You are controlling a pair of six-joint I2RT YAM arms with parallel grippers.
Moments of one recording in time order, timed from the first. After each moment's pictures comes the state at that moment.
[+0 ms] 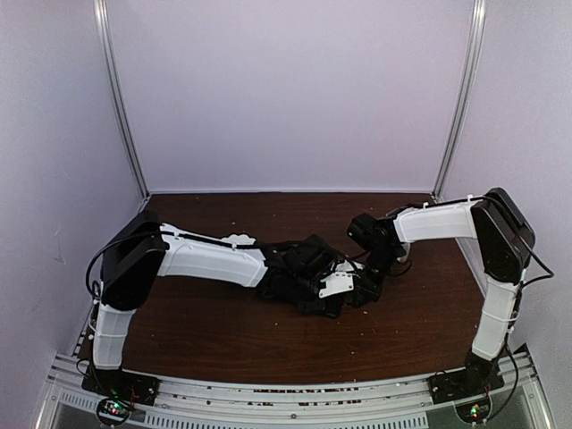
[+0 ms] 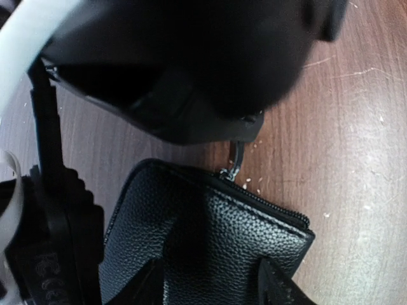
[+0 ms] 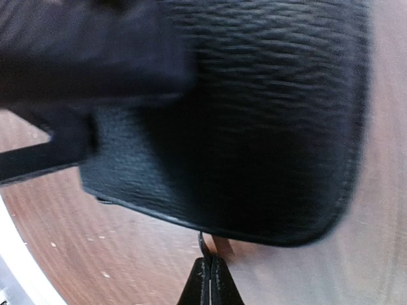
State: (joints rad) left arm -1.12 2.17 1.55 -0.30 -0.06 0.52; right arm 0.61 1.90 1.23 -0.85 -0.31 -0.54
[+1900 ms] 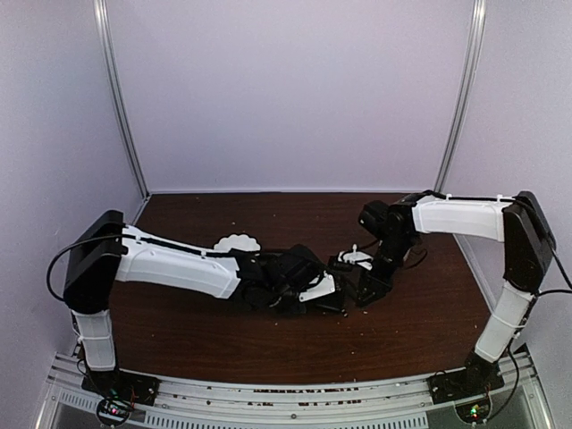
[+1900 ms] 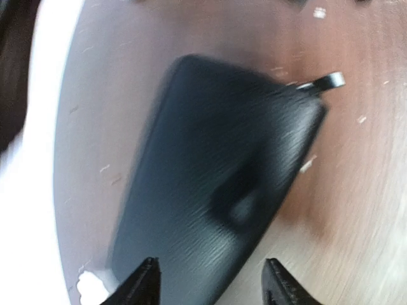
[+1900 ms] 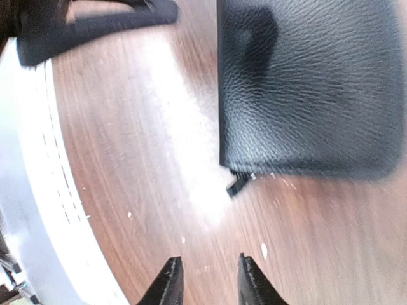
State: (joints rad) left arm -1.19 1.99 1.34 -0.28 -0.40 0.49; right arm 0.60 1.80 1.26 -1.01 -0.46 -0.59
